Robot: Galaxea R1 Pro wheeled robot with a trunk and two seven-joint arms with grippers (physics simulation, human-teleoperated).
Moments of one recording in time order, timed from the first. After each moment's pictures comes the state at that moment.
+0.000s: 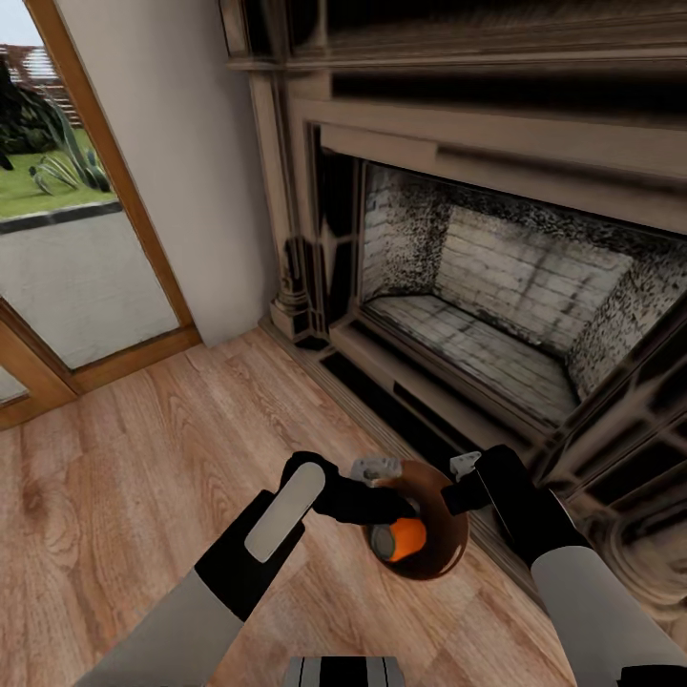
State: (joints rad) left arm -0.70 -0.16 -0.59 -1.21 1.22 1.04 0.58; right arm -0.75 -0.08 0.06 -0.91 0.47 1.04 0.60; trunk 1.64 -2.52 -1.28
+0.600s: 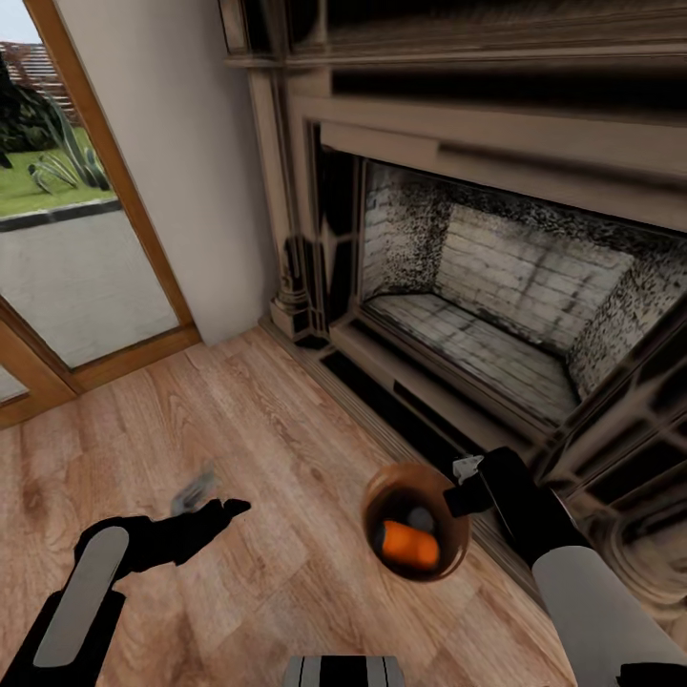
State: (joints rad) left arm -0.29 0.09 0.10 -1.58 1.21 1.00 0.61; right arm -0.75 -0.08 0.03 -0.88 0.47 1.04 0.60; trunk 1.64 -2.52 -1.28
